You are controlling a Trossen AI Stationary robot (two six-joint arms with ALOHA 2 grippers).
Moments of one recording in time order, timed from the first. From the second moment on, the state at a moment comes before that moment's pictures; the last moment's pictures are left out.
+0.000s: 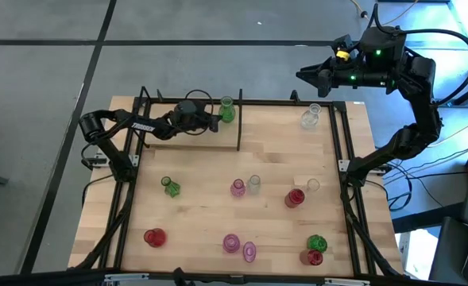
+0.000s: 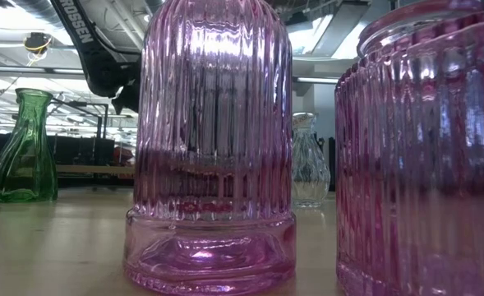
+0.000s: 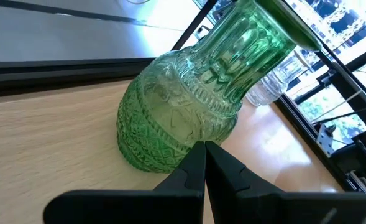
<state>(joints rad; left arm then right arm) 0.58 1.64 0.63 0.67 0.03 -0.66 -0.43 1.47 2.34 -1.26 -0.07 0.45</state>
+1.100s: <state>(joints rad) 0.52 1.80 0.74 0.66 0.10 -0.76 -0.43 1.47 2.34 -1.26 -0.10 0.47</state>
